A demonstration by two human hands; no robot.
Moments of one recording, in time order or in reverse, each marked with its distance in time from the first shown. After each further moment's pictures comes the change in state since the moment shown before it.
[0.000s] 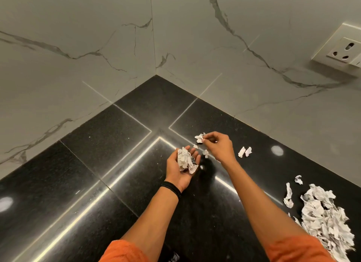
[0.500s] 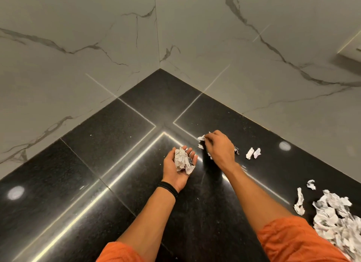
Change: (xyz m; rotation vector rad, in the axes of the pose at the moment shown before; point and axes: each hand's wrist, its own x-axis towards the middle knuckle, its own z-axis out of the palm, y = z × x) left_hand 0.021 0.020 -0.011 0.002 0.083 0.041; right_hand 0.038 0.036 0.030 -0.622 0.044 -0.360
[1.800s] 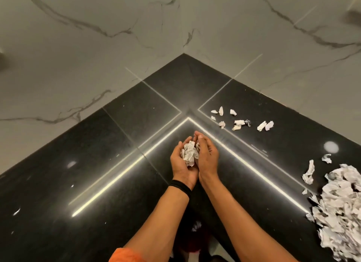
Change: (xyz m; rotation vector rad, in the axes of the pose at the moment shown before) left_hand -0.121 -0.078 -0.033 -0.135 -0.062 0.306; right_hand -0.172 -0.100 -0.007 1.568 0.023 0.570
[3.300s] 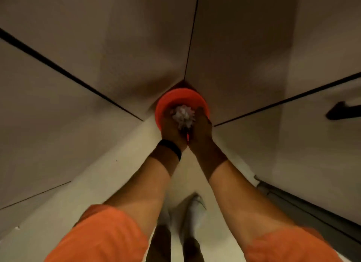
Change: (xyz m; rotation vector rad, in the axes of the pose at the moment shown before) left_hand 0.048 -0.182 -0.546 0.246 0.385 -0.130; right_hand -0.098 0.483 -0.272 -0.105 0.302 0.529
